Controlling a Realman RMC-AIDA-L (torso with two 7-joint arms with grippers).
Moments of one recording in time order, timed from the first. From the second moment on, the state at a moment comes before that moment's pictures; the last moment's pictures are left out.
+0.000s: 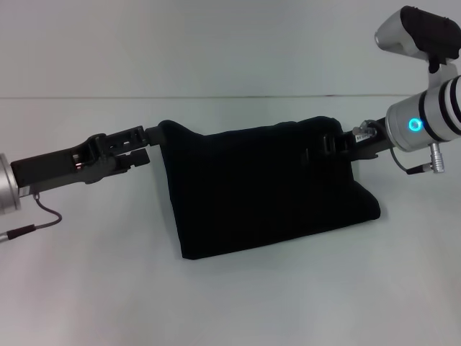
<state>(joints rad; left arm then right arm) -0.51 -2.05 0.61 0.68 1.88 1.52 -2.25 0.98 2.03 -0.90 -0.53 -2.52 -1.04 2.64</state>
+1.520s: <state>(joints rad) -0.51 -2.05 0.58 0.68 1.88 1.52 -2.25 0.98 2.05 -0.91 -0.50 -2.53 -1.01 2.63</state>
